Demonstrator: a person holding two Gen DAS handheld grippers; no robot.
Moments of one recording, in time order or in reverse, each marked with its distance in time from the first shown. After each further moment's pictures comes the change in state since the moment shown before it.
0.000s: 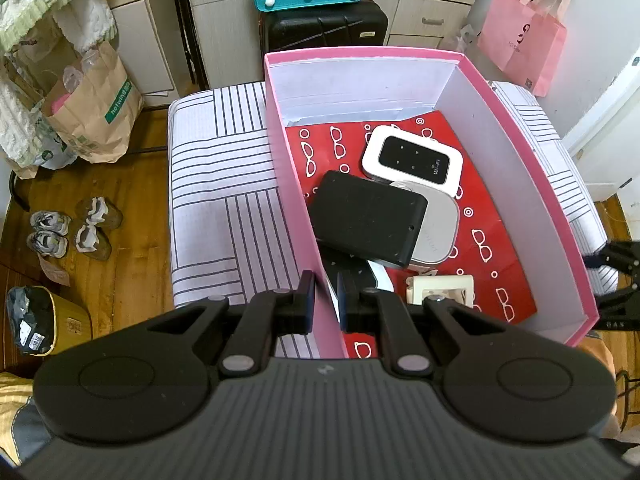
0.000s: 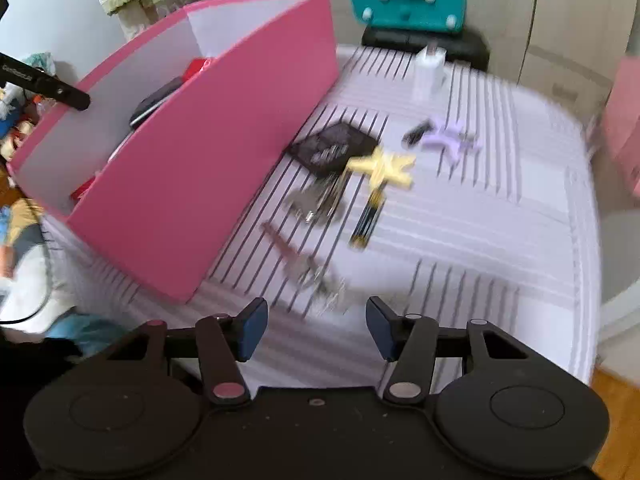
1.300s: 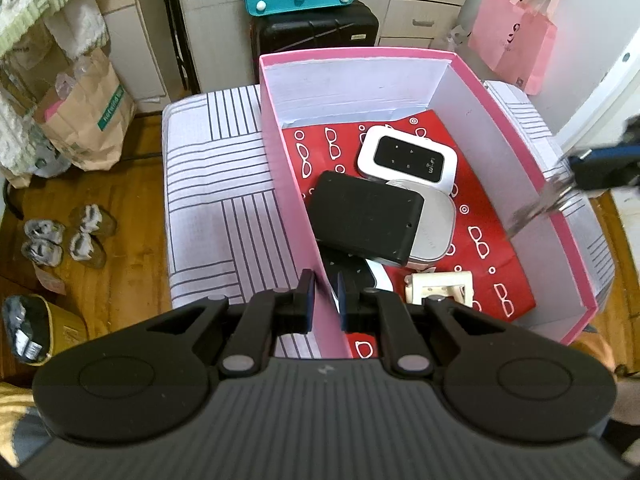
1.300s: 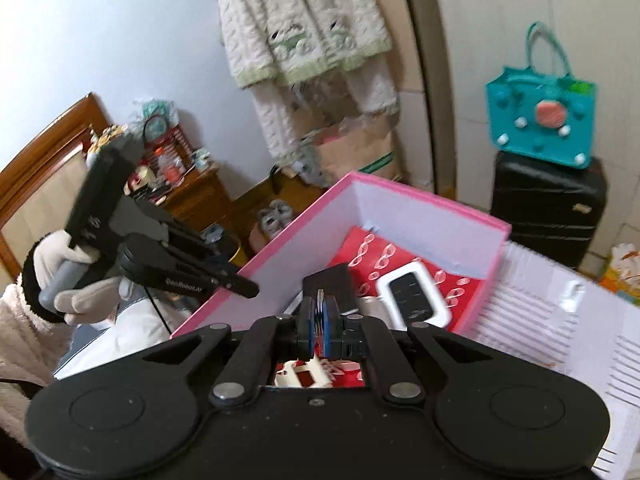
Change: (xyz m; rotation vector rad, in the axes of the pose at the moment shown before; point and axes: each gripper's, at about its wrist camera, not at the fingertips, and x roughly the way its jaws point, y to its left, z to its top) left arm 0.000 0.006 -0.002 0.011 -0.011 -0.034; right arm -0.047 0.079 0.151 -0.156 -0.165 0.338
